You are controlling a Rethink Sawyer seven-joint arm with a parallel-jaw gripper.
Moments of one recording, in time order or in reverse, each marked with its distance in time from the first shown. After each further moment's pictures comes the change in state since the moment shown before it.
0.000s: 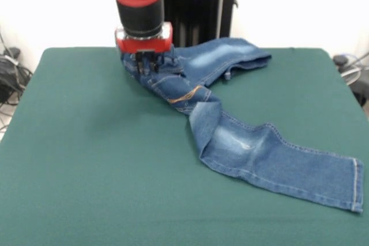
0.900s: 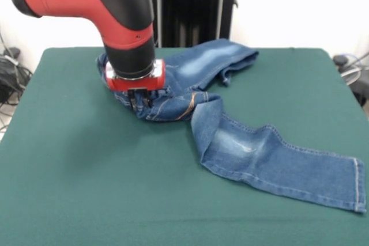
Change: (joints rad) arm 0.006 0.142 0.068 -0.266 -0.002 0.164 -0.011
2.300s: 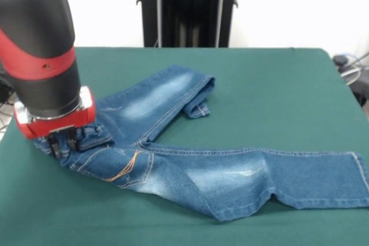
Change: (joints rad) arm -0.027 0.118 0.116 -0.503 -0.099 0.288 -0.486
